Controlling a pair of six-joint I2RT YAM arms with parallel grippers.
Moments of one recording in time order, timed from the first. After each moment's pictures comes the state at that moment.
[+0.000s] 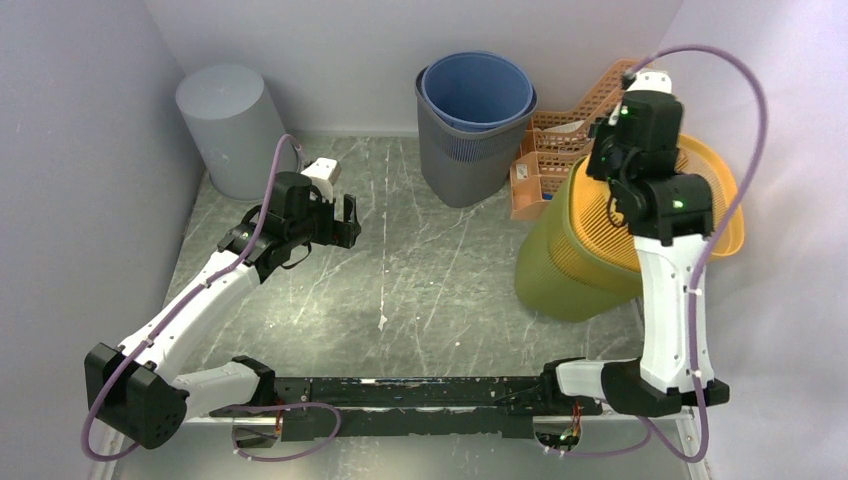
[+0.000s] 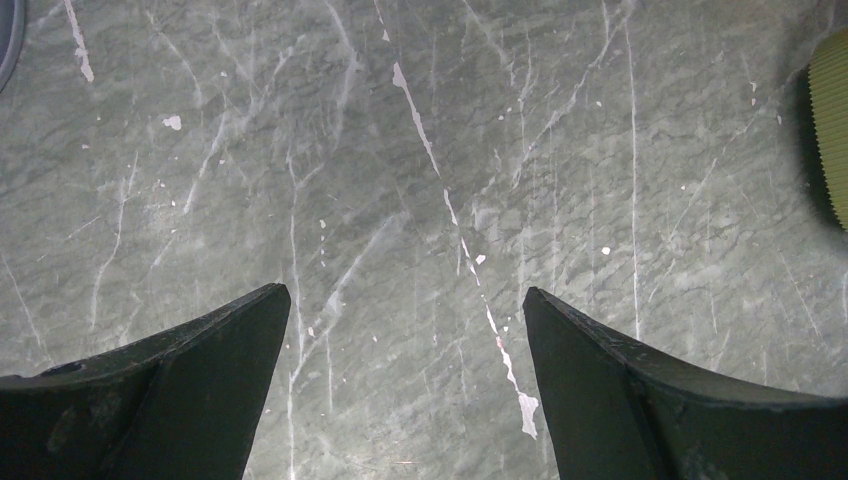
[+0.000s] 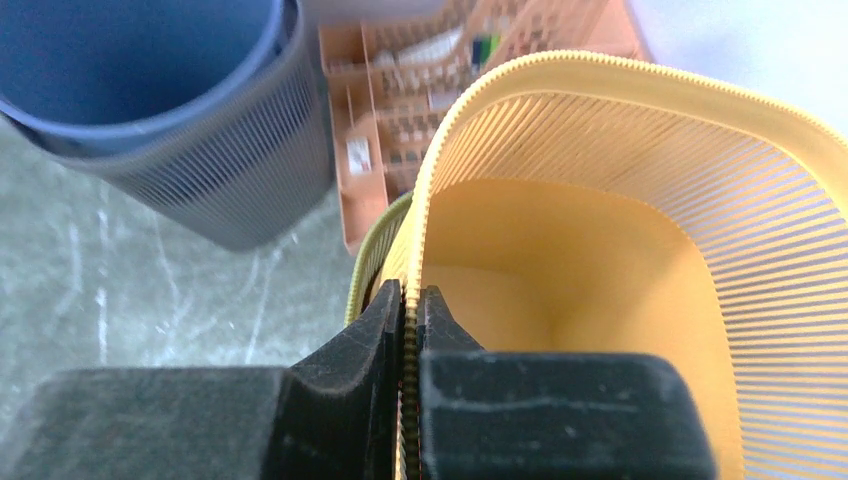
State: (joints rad) left arm -0.47 1.15 0.99 -0.42 0.00 -0.19; right arm 0.18 1.29 1.99 -1.12 0.40 0.08
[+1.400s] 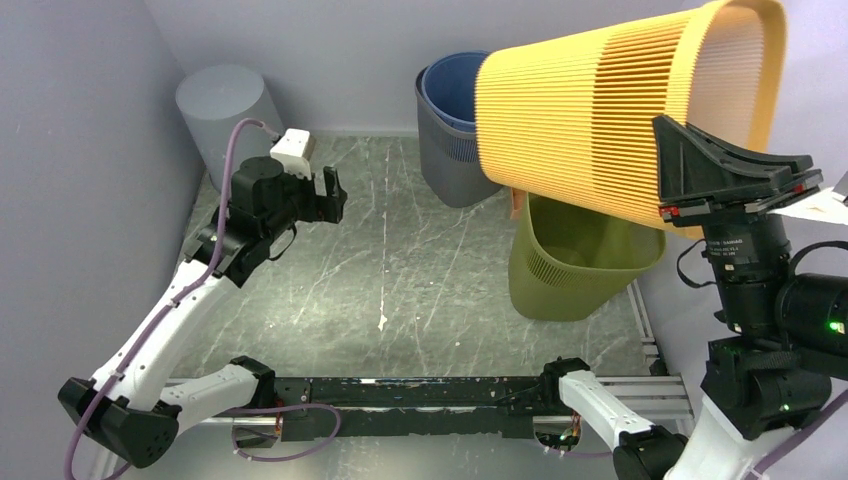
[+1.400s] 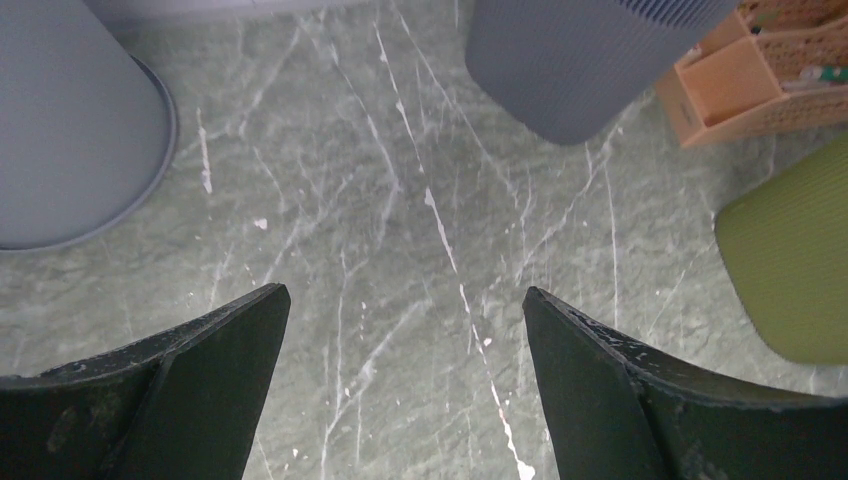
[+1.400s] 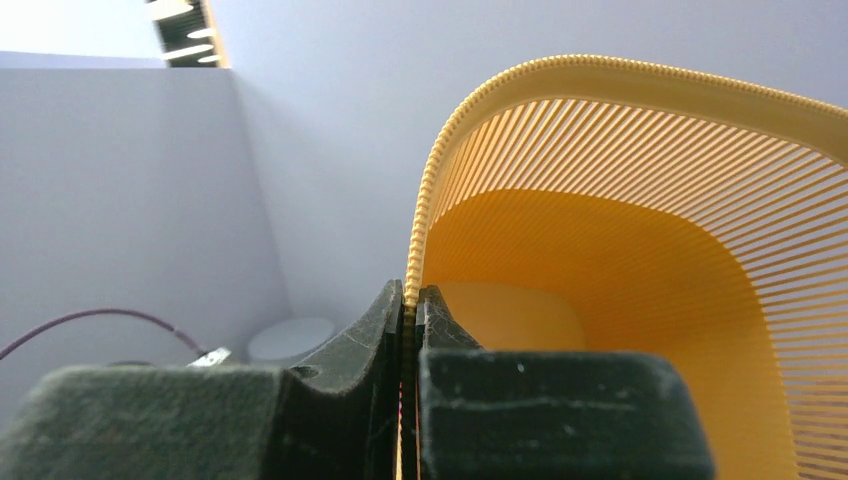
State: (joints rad) left arm -0.47 1.06 1.14 -0.44 -0.12 -0.17; right arm 0.17 0.89 2.01 -0.53 -0.15 0.24
